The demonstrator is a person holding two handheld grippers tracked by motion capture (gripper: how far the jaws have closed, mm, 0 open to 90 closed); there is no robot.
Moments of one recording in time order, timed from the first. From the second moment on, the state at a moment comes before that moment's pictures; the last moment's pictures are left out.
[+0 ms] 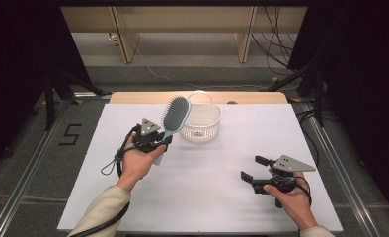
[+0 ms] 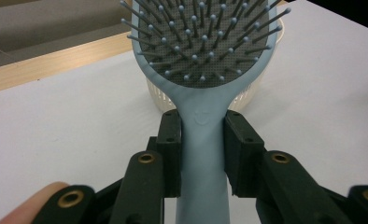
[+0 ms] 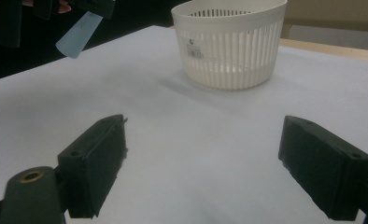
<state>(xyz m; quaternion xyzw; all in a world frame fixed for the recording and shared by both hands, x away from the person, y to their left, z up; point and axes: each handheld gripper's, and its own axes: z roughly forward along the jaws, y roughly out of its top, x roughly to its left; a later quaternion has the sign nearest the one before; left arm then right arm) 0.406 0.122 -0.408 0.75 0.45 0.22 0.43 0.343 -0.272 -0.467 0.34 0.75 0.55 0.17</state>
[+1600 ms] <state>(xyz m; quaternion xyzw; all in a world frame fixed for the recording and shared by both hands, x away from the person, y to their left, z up) 0.412 0.115 -0.404 0.74 0.41 0.24 0.47 0.343 -0.272 -0.467 0.34 0.75 0.55 0.17</state>
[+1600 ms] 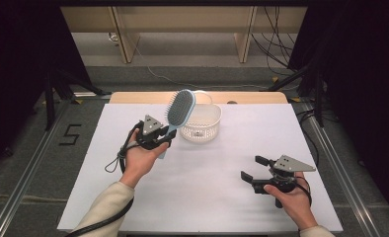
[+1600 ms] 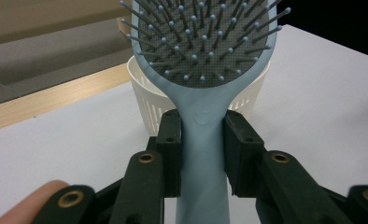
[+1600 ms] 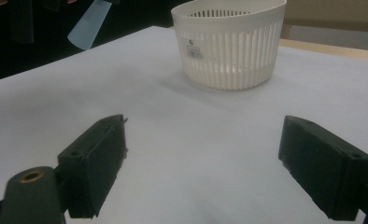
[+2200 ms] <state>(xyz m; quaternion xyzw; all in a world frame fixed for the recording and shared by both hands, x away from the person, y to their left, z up) 0.416 0.110 -0.403 0.74 0.41 0.24 0.48 0.342 -0.272 -0.466 0.34 0.75 0.55 0.16</state>
